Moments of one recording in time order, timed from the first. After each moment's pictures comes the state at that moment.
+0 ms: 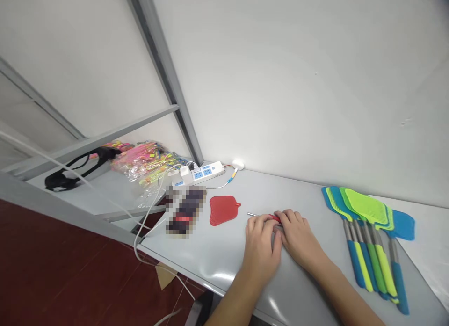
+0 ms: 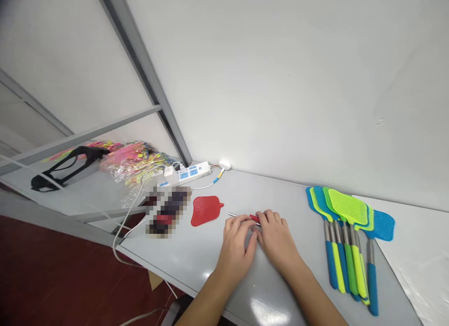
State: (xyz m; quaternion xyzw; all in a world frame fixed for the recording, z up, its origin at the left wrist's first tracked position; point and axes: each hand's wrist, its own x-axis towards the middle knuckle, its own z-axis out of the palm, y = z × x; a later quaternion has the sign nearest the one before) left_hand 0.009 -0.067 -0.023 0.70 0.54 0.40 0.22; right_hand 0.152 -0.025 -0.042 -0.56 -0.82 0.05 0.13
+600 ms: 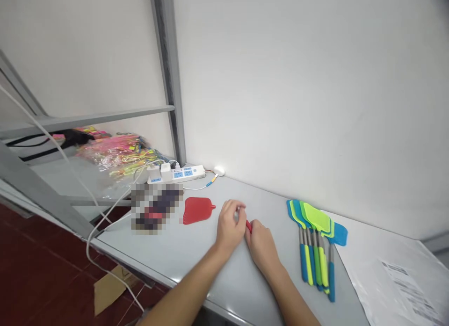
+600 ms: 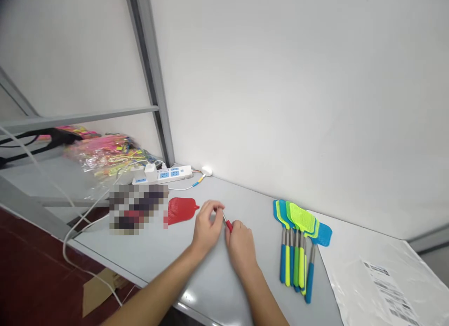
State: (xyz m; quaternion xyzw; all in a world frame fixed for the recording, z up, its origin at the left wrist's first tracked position) left_hand 0.018 -0.028 0.001 0.63 0.53 0.55 0.17; right_hand 0.138 -0.036 -0.039 -0.63 -0.75 0.08 0.18
